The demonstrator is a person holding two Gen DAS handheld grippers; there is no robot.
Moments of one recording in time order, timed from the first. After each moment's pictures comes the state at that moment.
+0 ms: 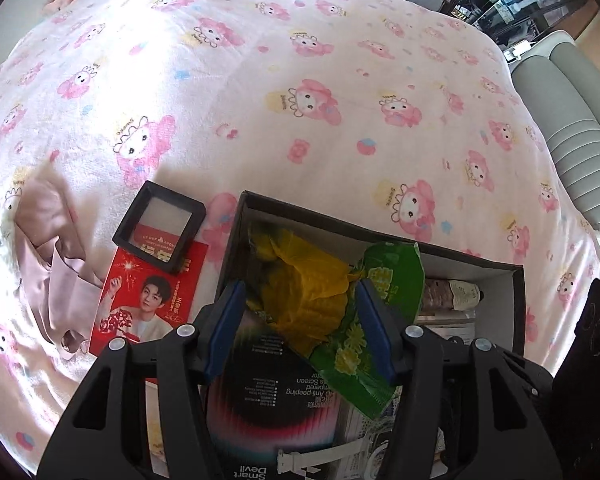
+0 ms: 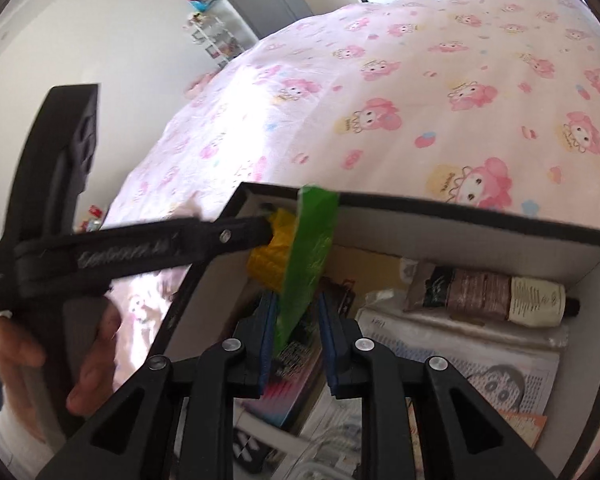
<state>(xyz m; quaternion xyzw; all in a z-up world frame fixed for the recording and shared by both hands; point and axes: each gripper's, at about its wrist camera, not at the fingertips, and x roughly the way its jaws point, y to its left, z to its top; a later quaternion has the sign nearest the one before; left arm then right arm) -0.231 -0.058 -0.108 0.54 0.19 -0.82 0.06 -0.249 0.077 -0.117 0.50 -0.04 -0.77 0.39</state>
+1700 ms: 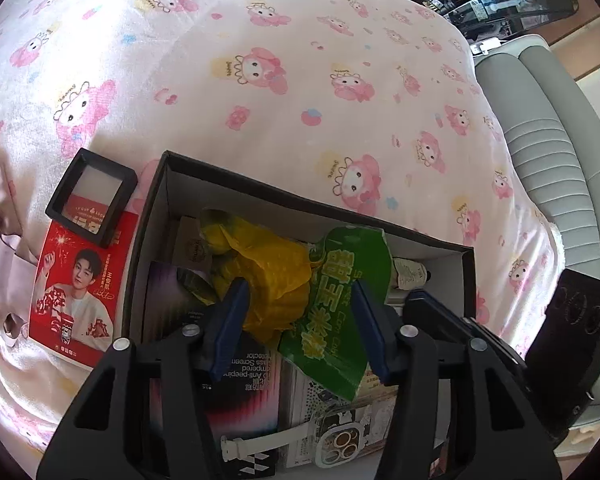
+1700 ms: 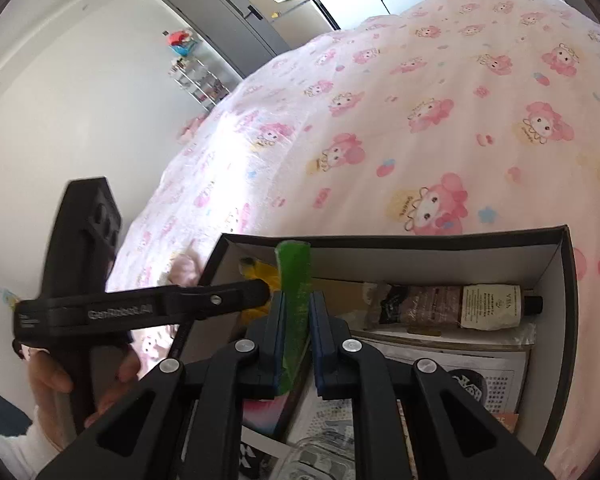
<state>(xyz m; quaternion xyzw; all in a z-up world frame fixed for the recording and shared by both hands) -0.238 -0.041 -0.117 0.56 0.26 -0.79 -0.04 -0.264 0.123 -0.108 0.48 -0.12 -0.79 0.37</state>
